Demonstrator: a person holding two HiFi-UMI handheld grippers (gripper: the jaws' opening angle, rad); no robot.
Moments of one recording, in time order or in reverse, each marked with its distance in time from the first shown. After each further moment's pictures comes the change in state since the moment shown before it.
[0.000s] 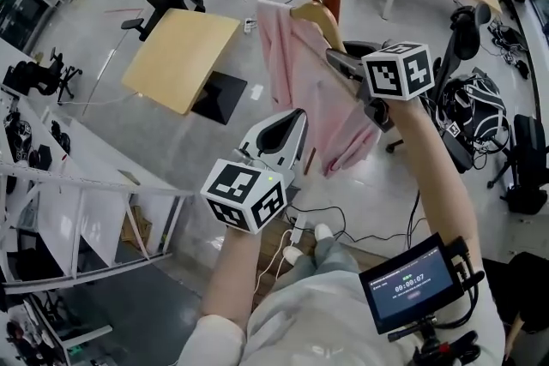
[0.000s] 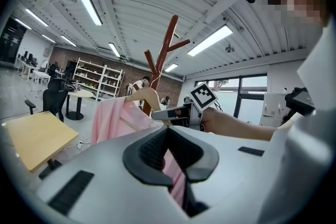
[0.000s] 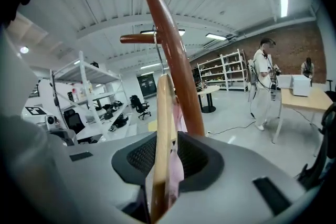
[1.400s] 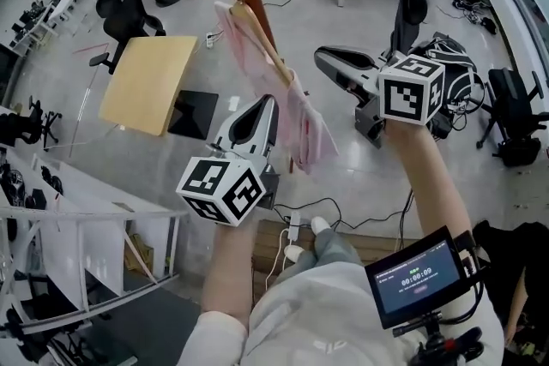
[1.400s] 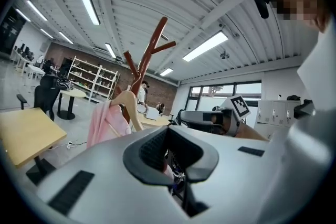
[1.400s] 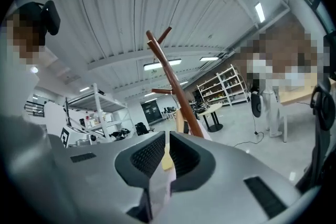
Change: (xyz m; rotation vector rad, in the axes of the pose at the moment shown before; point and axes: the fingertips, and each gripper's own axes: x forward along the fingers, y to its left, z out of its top) left arm 0.005 -0.066 0.018 -0.032 -0.053 -0.075; right arm -0.157 0.045 0.002 0.107 -0.314 0.066
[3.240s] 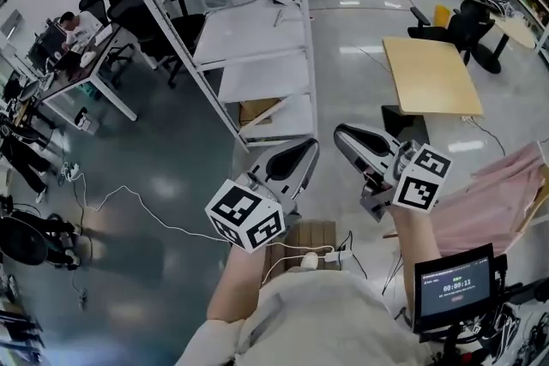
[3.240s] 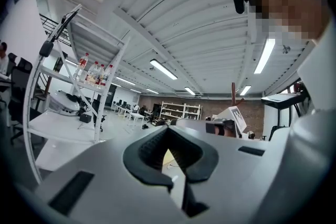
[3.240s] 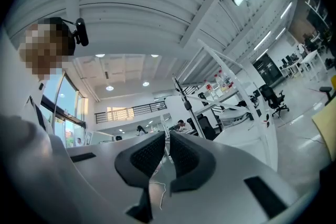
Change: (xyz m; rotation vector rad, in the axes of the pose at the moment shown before) left arm -0.554 0.036 -0.004 0.040 -0.357 0.997; right arm 0.148 0.586 -0.179 0.036 0.308 1.321
